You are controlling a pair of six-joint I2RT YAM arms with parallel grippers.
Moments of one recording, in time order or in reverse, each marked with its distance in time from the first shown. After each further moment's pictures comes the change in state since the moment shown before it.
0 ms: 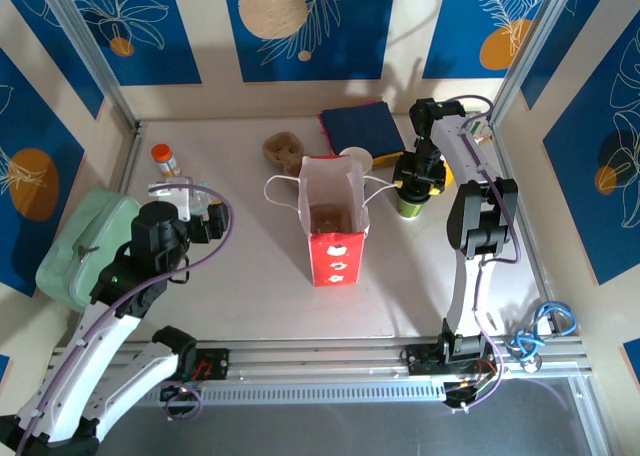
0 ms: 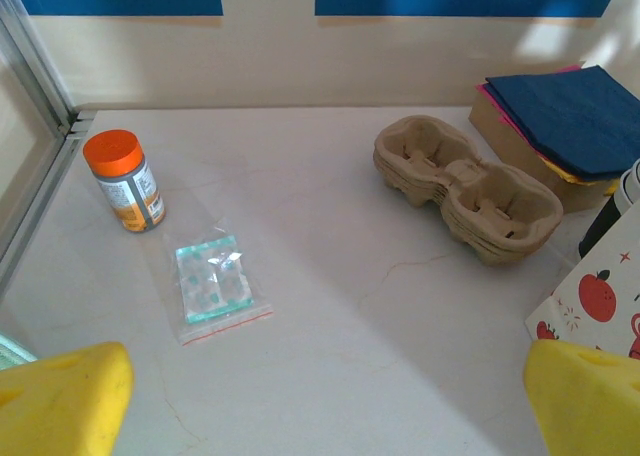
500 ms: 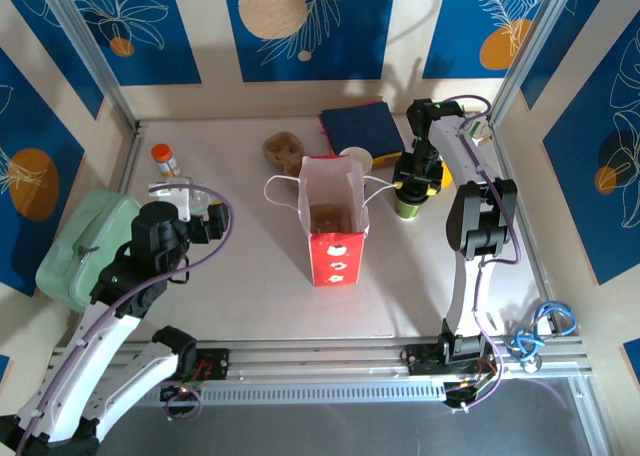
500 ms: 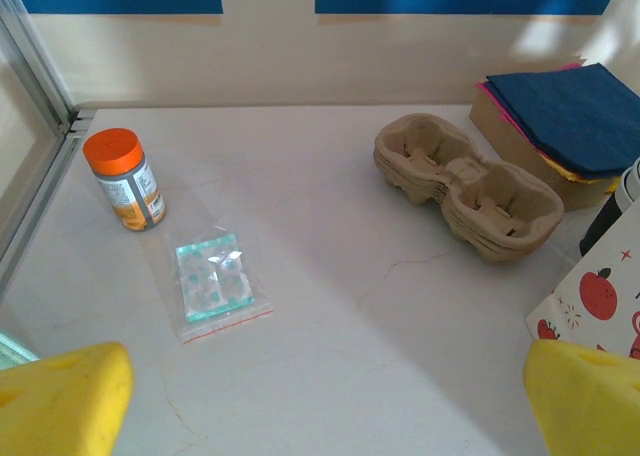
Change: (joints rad) left arm 0.000 0.000 0.000 -0.003 0.000 0.000; right arm 0.020 -0.011 -0.006 -0.009 0.002 0.003
